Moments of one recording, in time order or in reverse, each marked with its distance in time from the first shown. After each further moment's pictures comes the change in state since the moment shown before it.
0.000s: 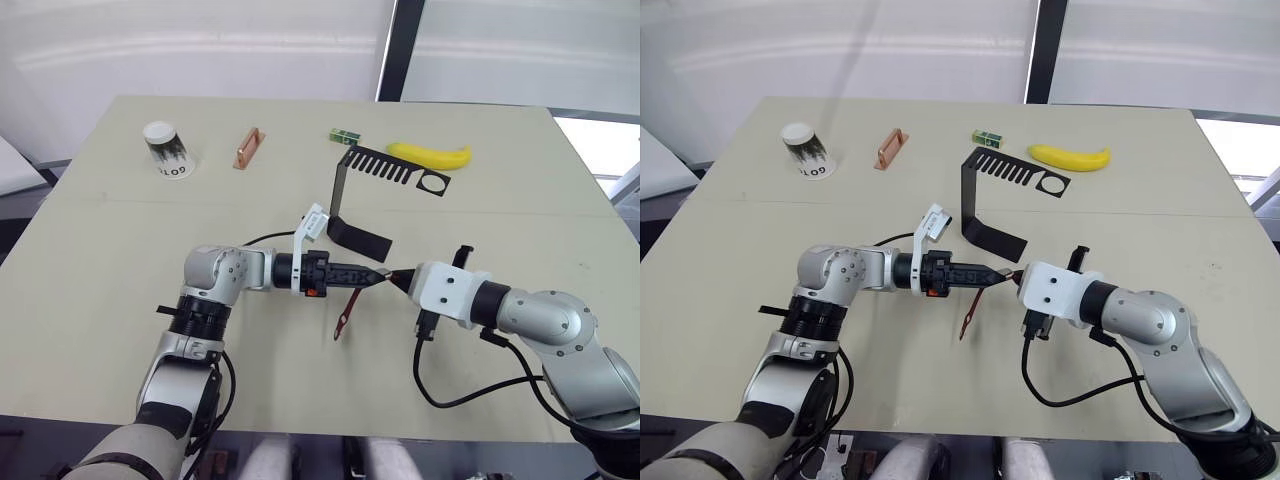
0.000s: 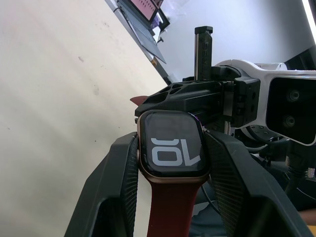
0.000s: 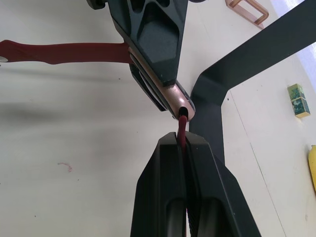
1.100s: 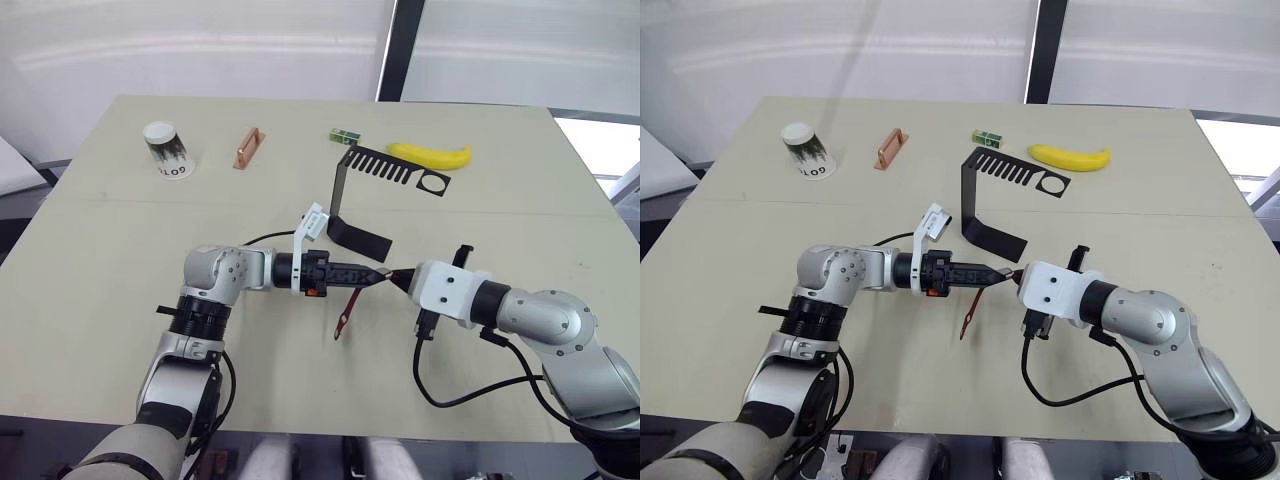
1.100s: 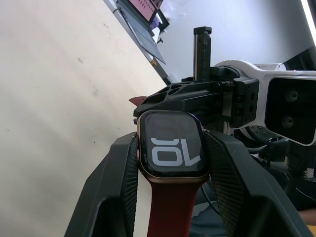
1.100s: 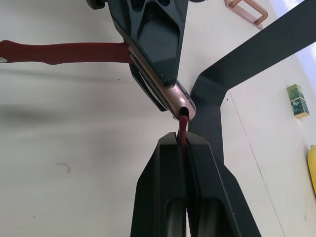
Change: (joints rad) left arm 0.000 -0.002 0.003 -0.003 -0.001 0.001 0.001; right arm -0.001 0.001 0.000 0.000 -0.001 0.000 0.000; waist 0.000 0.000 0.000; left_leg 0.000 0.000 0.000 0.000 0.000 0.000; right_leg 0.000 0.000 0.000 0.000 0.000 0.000
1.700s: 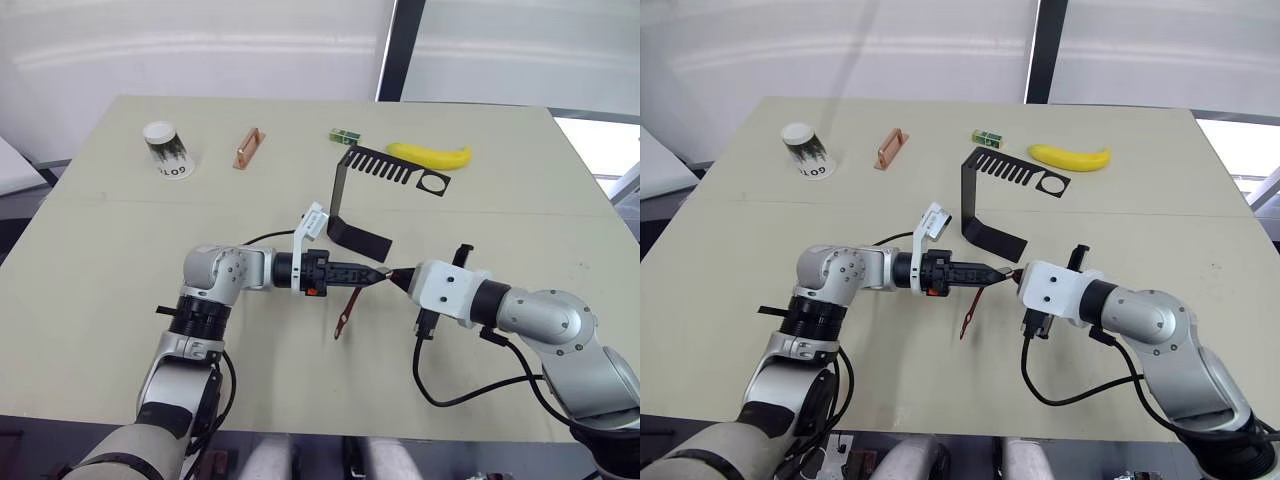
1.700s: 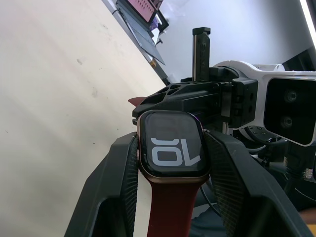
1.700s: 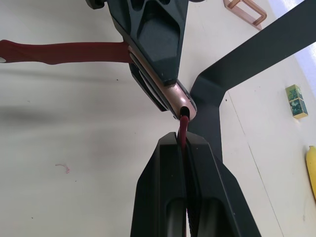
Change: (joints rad) left arm 0.000 -0.002 0.005 -0.010 0.000 0.004 0.002; right arm -0.003 0.002 0.000 0.000 -0.002 0.000 0.000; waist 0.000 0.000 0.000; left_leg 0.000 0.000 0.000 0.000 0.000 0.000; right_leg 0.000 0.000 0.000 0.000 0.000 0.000
